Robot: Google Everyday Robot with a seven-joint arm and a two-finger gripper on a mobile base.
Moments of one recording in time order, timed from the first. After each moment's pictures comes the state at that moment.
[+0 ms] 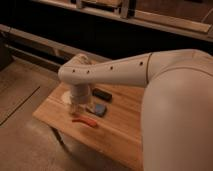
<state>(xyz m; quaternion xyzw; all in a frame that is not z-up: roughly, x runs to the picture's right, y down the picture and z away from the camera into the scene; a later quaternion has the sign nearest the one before) -0.118 0.099 0.719 -0.26 0.23 0.67 0.66</state>
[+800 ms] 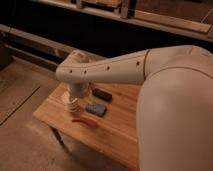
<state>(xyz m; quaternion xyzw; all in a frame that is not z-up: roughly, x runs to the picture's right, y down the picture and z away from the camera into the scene) -0.120 0.058 0.723 -0.19 0.19 0.71 0.65</state>
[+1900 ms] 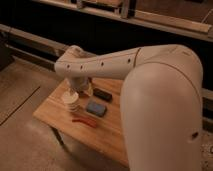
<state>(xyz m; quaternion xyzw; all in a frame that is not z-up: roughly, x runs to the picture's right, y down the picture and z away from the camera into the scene) -0.131 0.028 0.757 -0.17 0.18 0.69 0.67</state>
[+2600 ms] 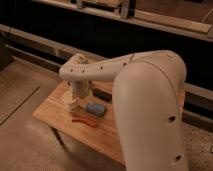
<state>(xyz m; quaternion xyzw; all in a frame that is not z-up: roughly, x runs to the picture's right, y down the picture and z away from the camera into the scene) -0.118 0.069 0.799 -0.20 0.23 0.70 0.64</state>
